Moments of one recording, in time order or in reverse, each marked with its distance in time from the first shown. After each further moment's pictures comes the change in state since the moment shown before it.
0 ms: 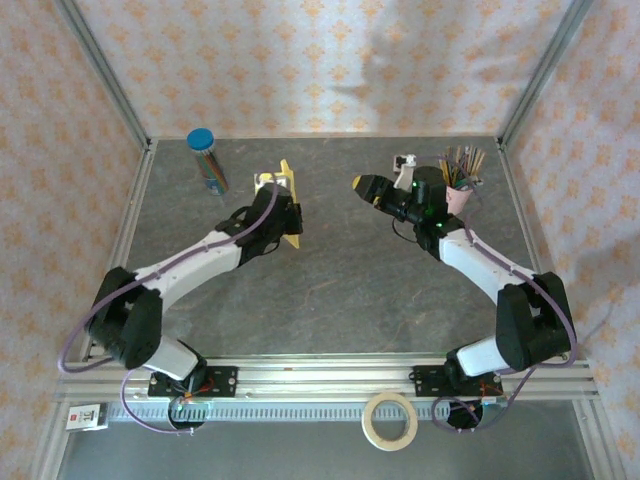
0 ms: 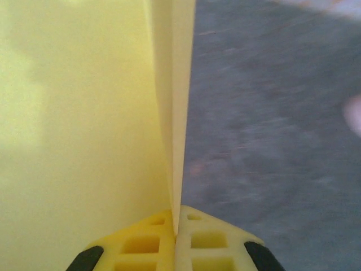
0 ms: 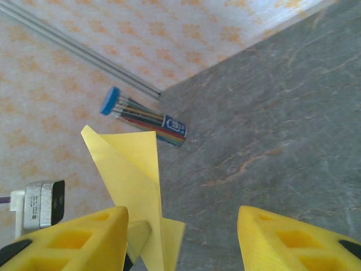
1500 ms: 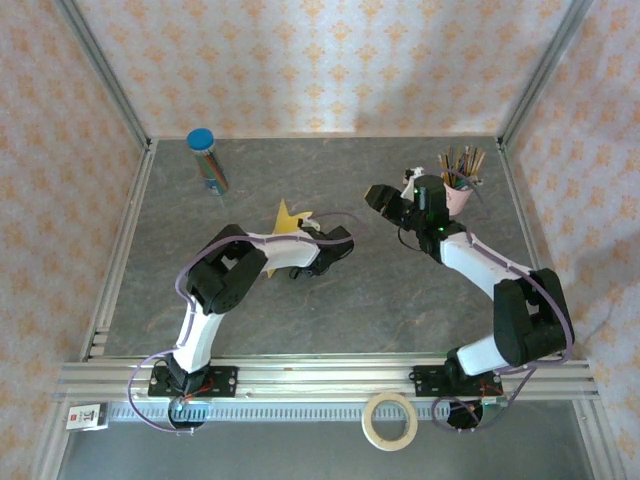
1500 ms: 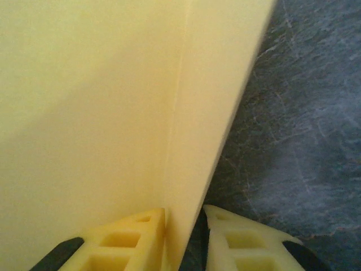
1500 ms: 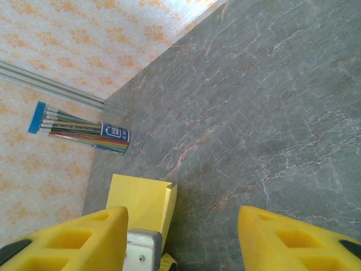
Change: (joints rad) left arm -0.227 0.579 0.290 -0.523 -0.566 -0.077; right arm -0.039 0.020 -0.062 -0.062 0.098 0.025
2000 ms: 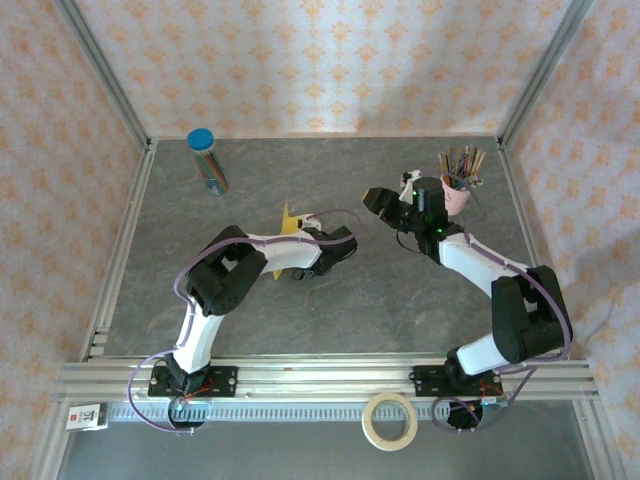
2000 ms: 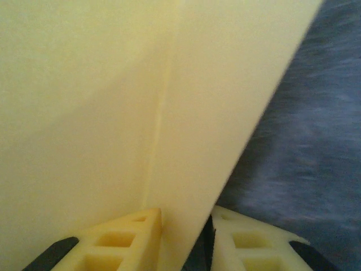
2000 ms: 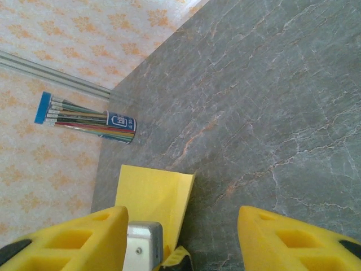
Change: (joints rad) left arm -0.031 -0.005 0.019 0.010 0.034 -0.128; right arm 0.000 0.016 -0.017 0.026 -0.049 0.030
